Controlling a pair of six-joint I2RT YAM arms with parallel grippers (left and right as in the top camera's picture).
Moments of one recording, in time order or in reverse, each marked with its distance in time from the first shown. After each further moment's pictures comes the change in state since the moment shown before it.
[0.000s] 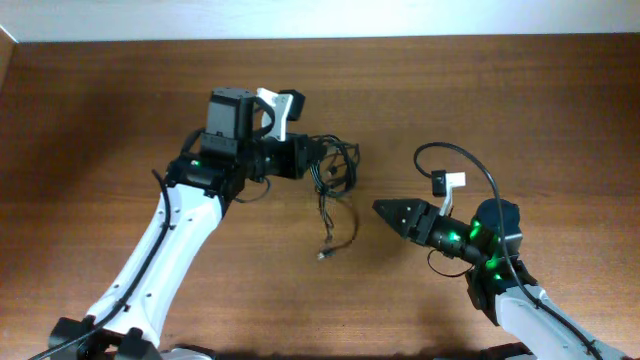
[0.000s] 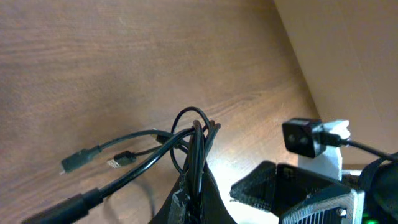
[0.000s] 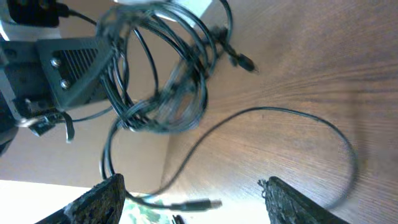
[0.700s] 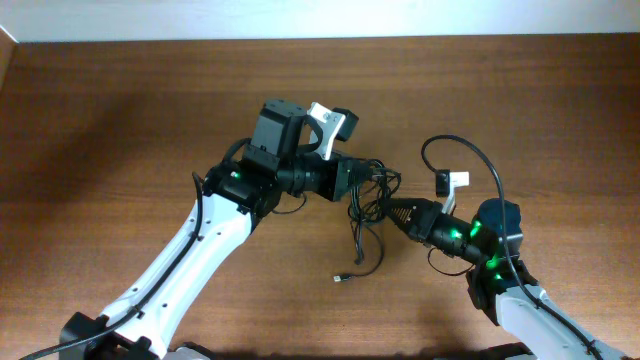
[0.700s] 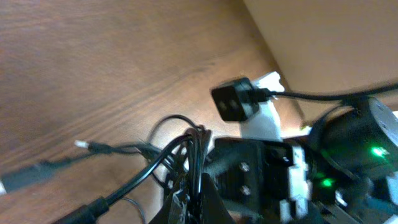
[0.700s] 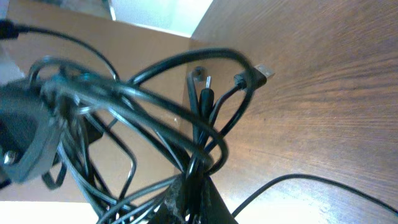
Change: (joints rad) left arm -0.194 0.000 0.000 0.062 0.027 -0.020; right arm -0.001 0.000 0.000 0.000 0.019 0.087
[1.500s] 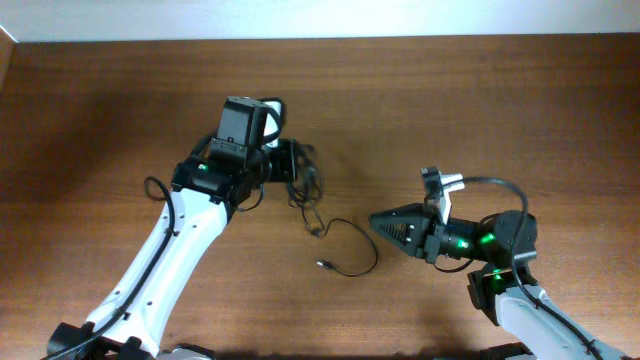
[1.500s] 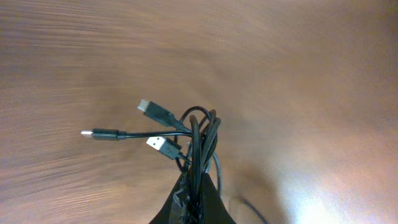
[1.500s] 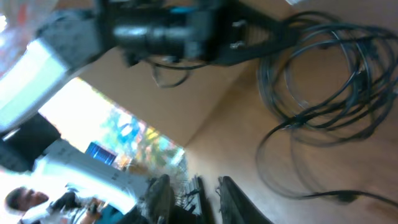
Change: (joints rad) left arm 0.148 -0.018 0.005 -0.201 -0.509 -0.005; right arm -0.001 0.001 -0.001 0.347 -0.321 -0.125
